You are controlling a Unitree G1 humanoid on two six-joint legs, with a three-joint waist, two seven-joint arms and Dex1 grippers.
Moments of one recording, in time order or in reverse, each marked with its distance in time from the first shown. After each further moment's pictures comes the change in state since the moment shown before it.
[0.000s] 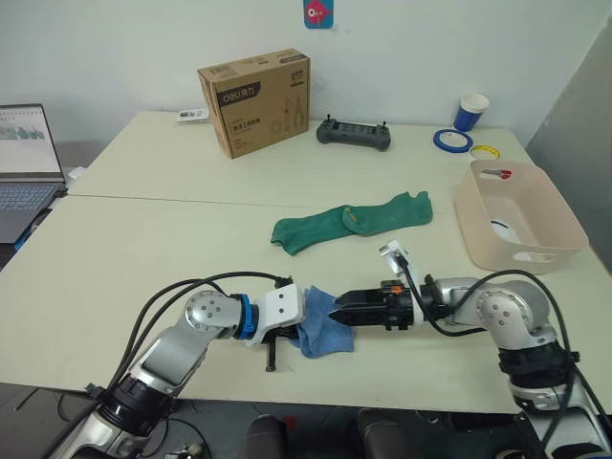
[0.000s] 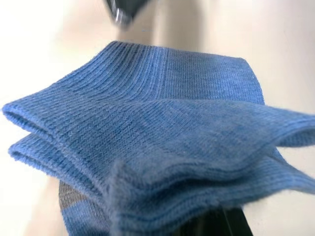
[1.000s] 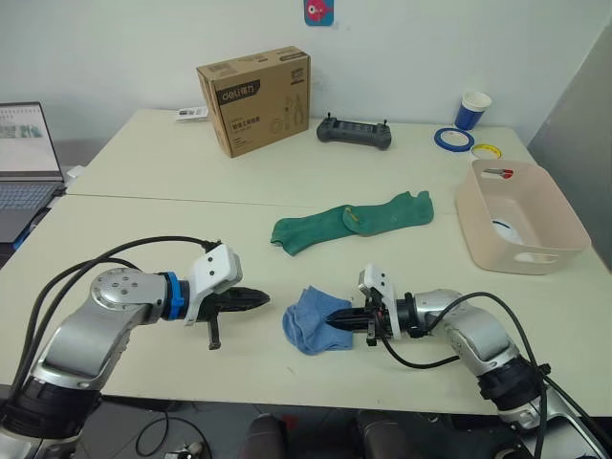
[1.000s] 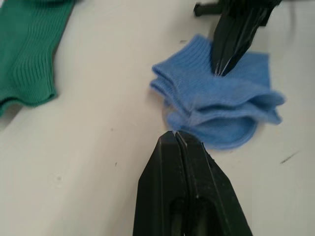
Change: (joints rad) left arm 0.059 0.221 0.350 -0.164 -0.279 0.267 -0.059; right arm 0.052 0.037 0.265 0.151 -0.402 -0.513 0.113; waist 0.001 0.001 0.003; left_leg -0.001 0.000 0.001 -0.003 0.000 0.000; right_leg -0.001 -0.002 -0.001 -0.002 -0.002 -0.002
